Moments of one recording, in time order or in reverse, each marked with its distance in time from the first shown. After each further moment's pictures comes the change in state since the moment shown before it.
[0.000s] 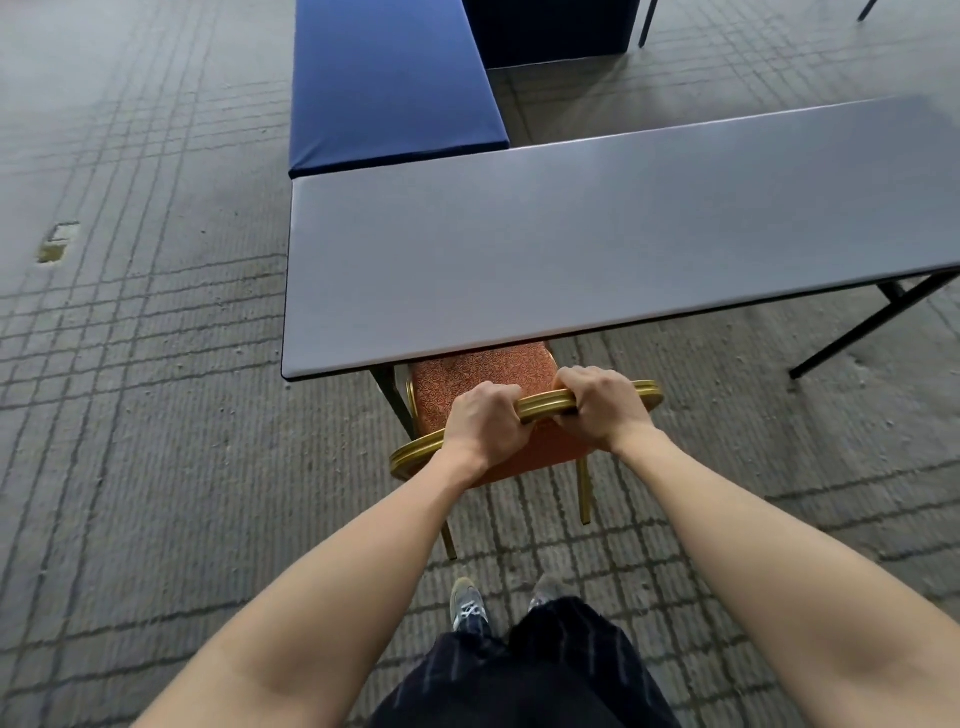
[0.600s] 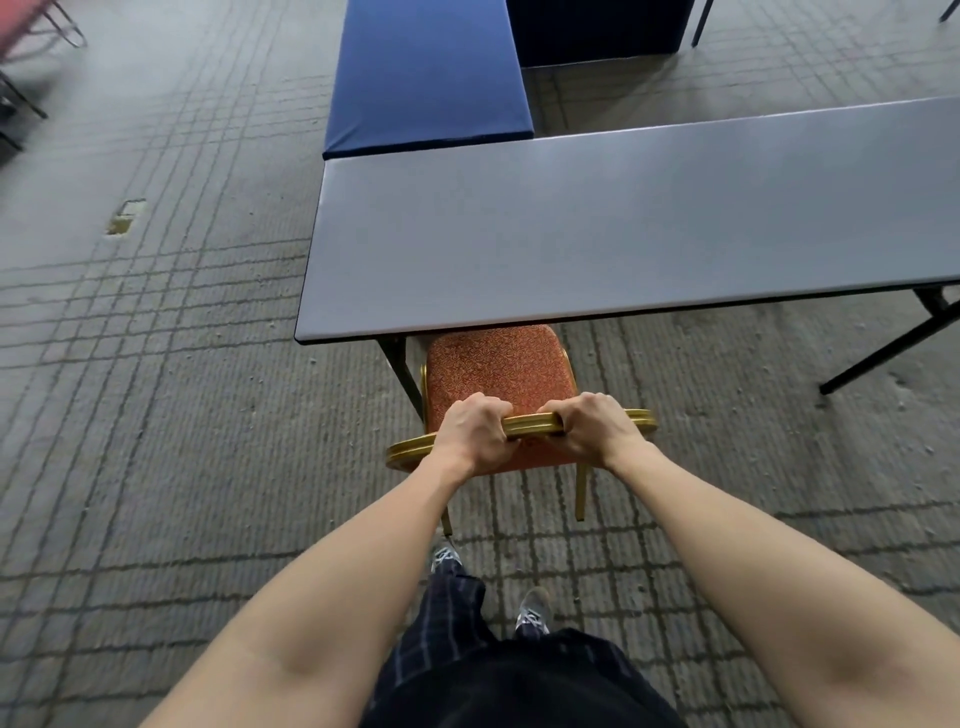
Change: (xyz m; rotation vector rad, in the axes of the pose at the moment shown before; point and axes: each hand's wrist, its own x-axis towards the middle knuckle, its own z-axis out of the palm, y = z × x) left_hand -0.053 0.029 0.037 0.047 -0.126 -0.085; right_hand -0.060 0.022 0.008 0.011 -0.217 -0.126
